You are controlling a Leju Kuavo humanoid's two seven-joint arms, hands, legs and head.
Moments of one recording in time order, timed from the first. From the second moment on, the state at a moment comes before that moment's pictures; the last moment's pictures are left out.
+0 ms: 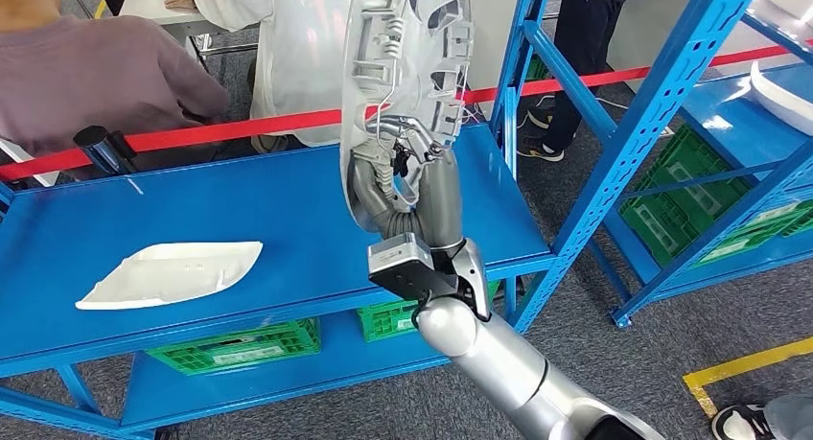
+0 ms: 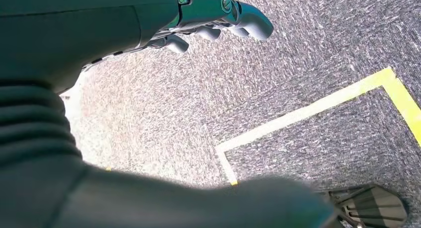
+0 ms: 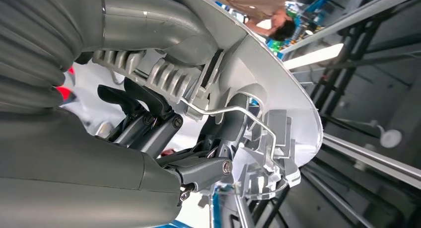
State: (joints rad) left arm -0.11 -0.09 0.13 -0.17 -0.63 0.28 0.06; right arm -0.43 0.07 0.67 -1.25 0.61 -0.59 -0.43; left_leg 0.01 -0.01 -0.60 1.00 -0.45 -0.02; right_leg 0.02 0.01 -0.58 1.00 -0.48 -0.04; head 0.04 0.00
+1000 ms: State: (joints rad) left arm -0.11 -0.09 0.19 -0.17 -0.57 0.28 0.05; right arm -0.41 0.04 0.73 -1.31 0.60 -0.57 -0.39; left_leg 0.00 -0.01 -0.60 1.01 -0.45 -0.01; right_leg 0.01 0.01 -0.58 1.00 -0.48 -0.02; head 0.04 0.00
